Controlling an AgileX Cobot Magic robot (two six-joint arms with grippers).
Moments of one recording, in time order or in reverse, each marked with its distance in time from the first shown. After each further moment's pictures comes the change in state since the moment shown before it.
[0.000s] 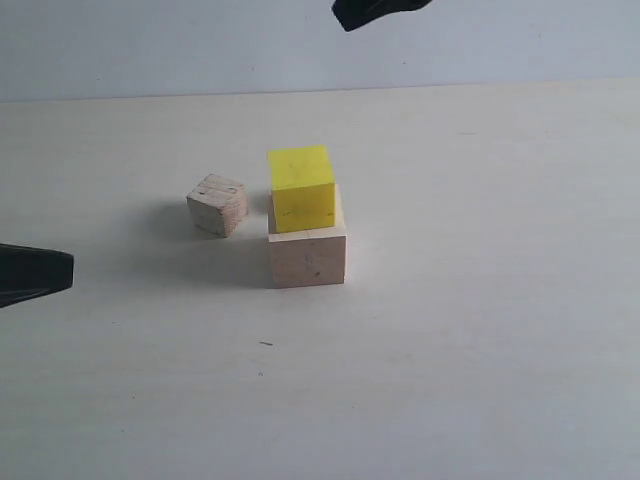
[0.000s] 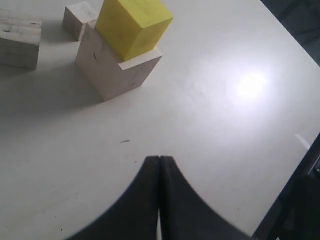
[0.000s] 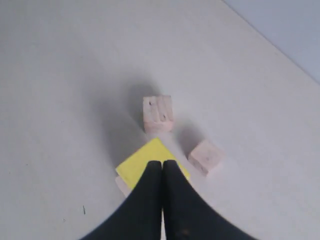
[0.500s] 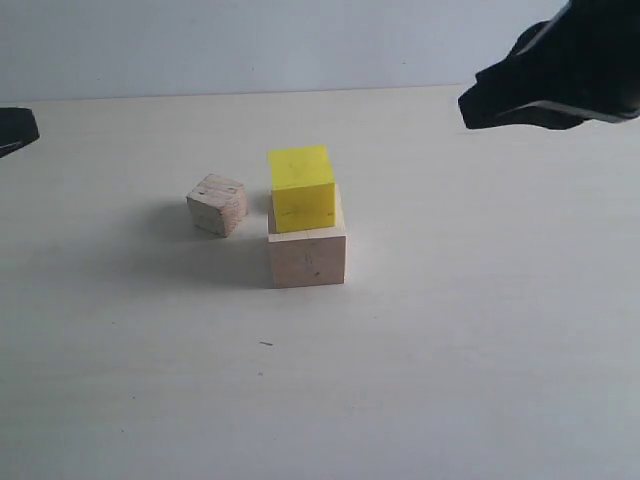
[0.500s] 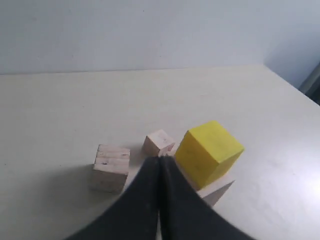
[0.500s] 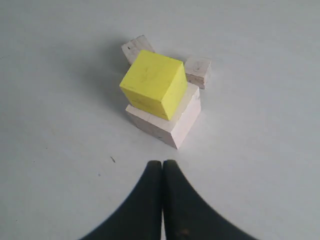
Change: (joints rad) left arm 0.000 0.089 -0.031 -0.500 -0.287 0.468; right arm -0.001 -0.497 0.556 -0.111 -0.167 0.391
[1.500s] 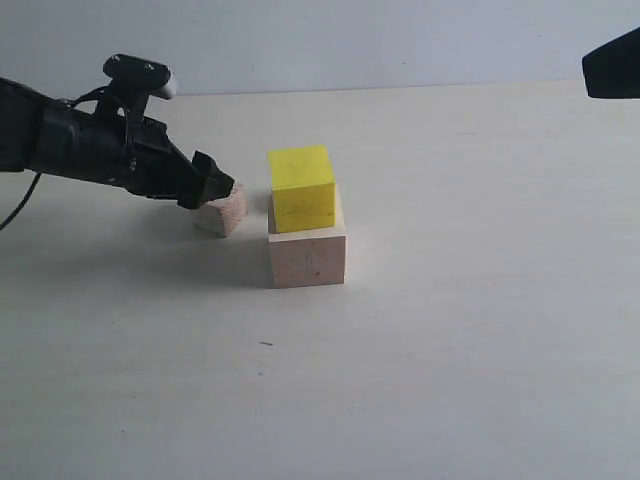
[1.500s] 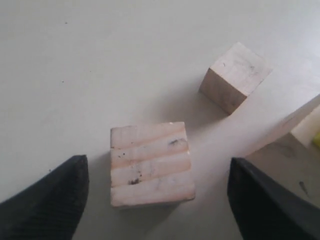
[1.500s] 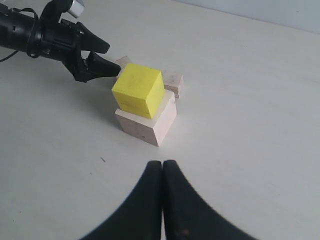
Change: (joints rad) left arm -0.377 0.886 -0.545 0.165 -0.381 0.043; right arm 0.000 -0.266 0.008 -0.181 0.112 0.195
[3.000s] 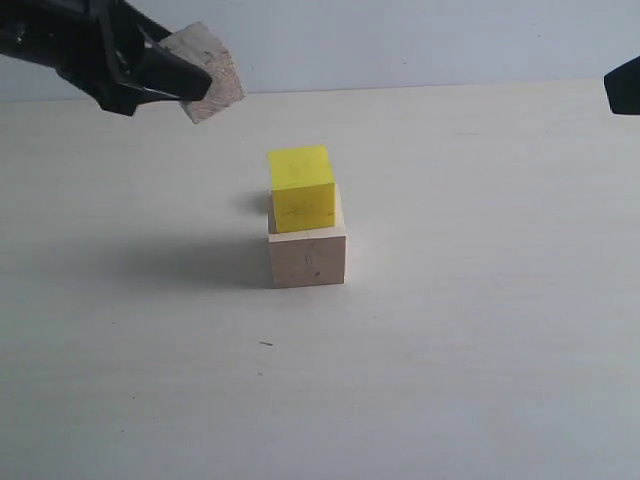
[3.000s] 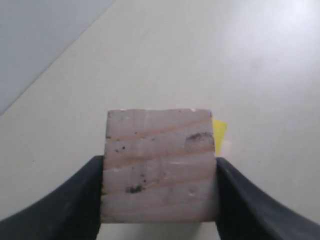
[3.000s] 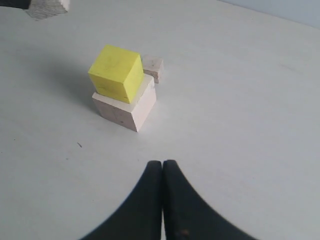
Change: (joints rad) left arm 0.038 -0.391 -0.150 0.554 0.470 -0.277; right arm 0.000 0.000 0.000 -0.091 0.038 0.021
